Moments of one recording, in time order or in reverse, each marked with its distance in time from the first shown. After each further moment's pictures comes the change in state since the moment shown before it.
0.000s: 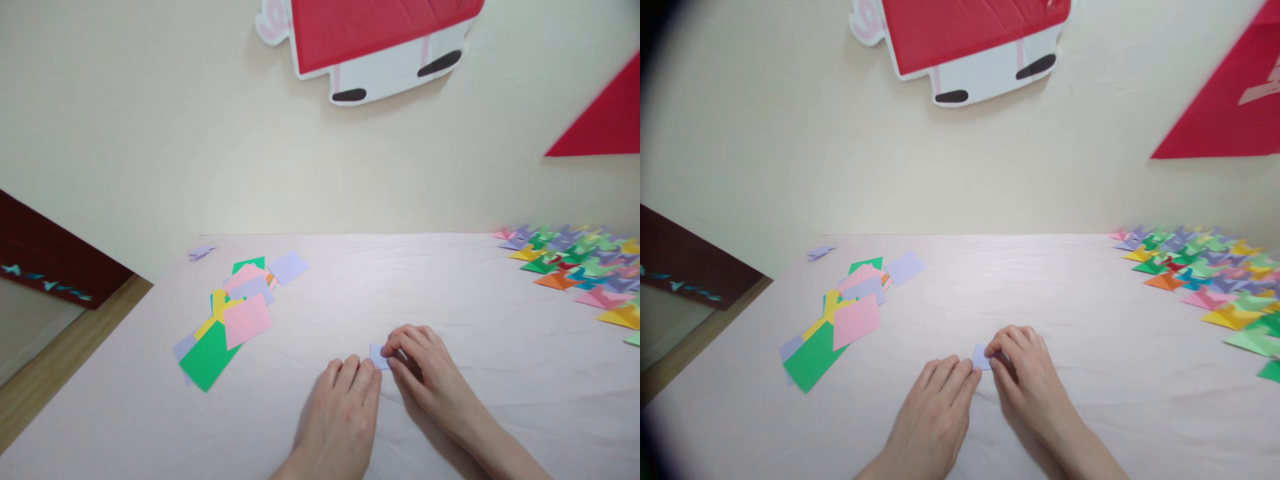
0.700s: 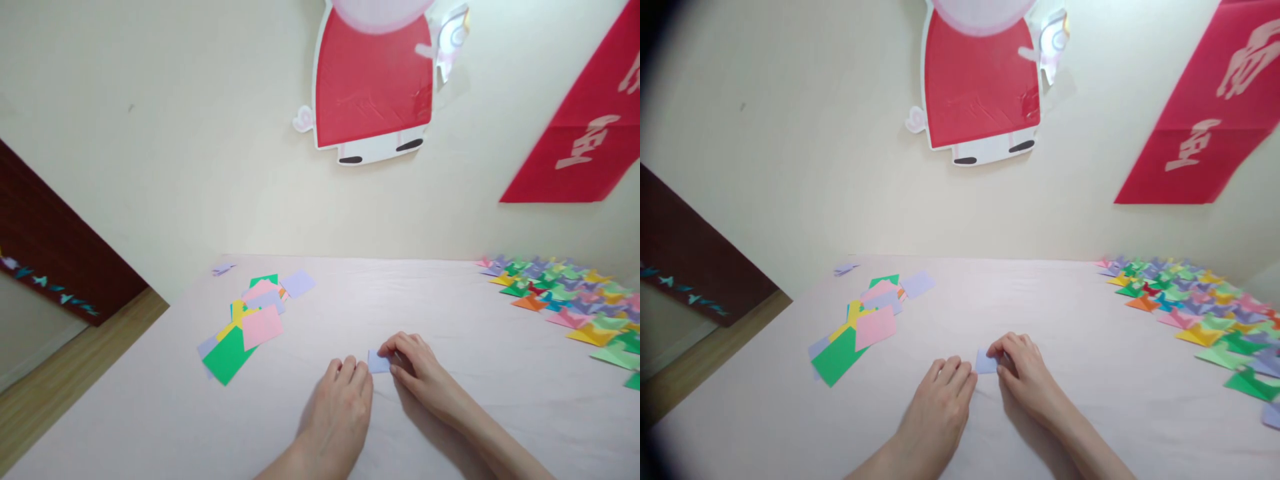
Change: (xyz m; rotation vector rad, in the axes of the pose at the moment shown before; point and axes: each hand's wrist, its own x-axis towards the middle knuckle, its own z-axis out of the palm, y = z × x) left_hand -0.001 0.003 -0.004 0.180 -0.067 -0.009; right_hand 0.001 0.006 -0.005 0.079 -0.061 0.030
